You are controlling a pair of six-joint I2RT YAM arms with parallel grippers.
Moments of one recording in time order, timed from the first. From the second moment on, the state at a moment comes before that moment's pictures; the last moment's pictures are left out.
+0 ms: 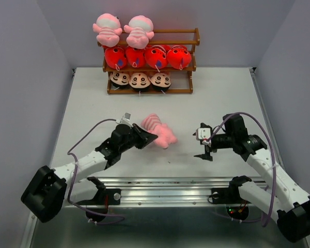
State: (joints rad) left arm -0.61 1.05 0.41 0.27 0.14 -1.28; right arm 0.36 0.86 0.70 -0.63 -0.86 -0.97
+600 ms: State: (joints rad) left arm -0.93 1.55 0.55 0.59 0.05 -1.73; right arm 0.52 0.91 0.70 -0.54 -0.64 -0.91
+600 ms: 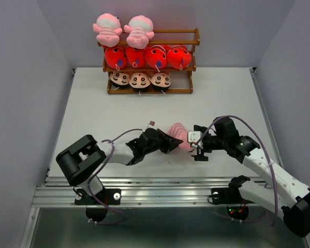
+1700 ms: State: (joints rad) left arm -0.89 1.47 0.31 1.10 0.14 -1.54; right arm 0.57 0.91 0.68 -0.49 -0.46 -0.66
